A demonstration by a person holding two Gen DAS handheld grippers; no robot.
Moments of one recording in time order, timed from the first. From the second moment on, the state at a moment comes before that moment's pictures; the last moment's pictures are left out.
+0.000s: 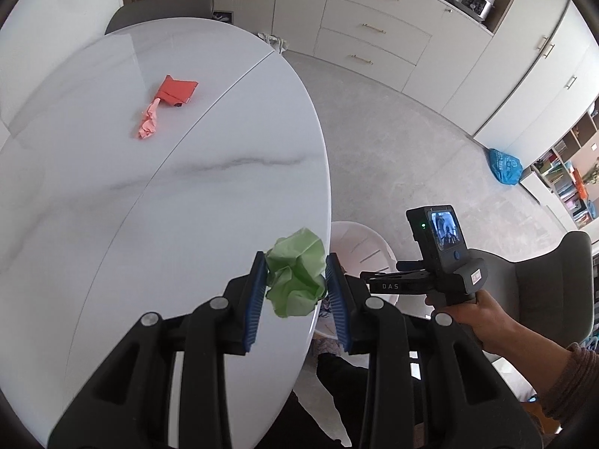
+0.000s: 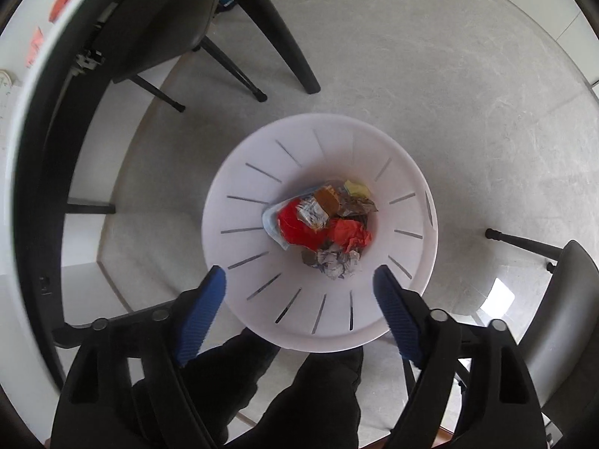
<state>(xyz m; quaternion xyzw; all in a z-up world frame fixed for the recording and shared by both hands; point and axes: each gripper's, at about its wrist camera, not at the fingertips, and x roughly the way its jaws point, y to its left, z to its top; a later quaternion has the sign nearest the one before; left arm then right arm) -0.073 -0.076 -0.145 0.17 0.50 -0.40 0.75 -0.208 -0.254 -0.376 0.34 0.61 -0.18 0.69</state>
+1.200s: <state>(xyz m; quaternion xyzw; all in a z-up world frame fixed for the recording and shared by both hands) -0.123 -0.181 -0.191 0.16 0.56 -0.37 0.72 -0.270 -0.318 -0.228 0.30 0.53 -0.16 0.77</state>
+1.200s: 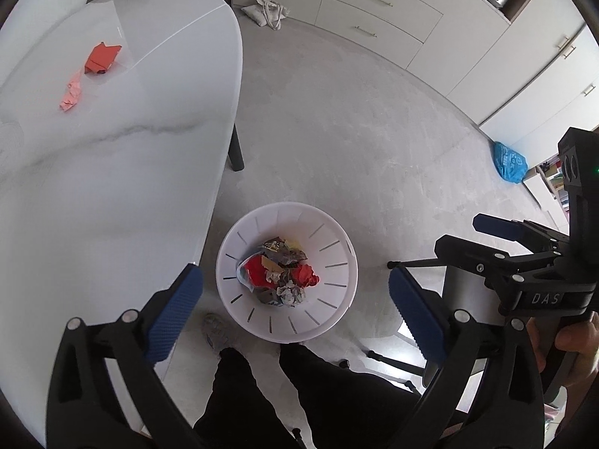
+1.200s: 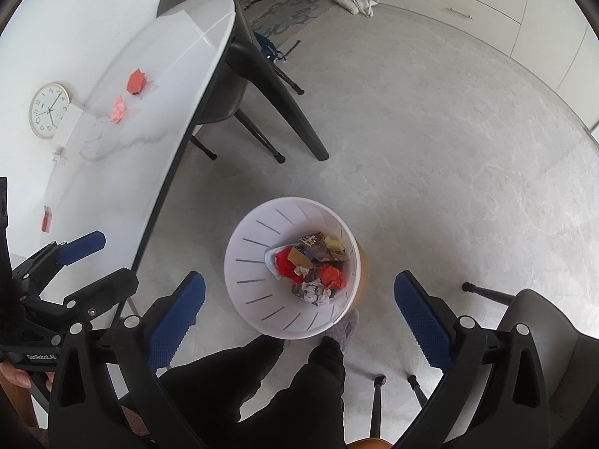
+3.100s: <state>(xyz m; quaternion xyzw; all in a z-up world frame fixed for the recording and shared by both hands) 0.165 -0.026 -0.173 0.06 0.53 -0.15 0.83 0.156 -0.208 -0.189 0.04 0.56 0.02 0.83</state>
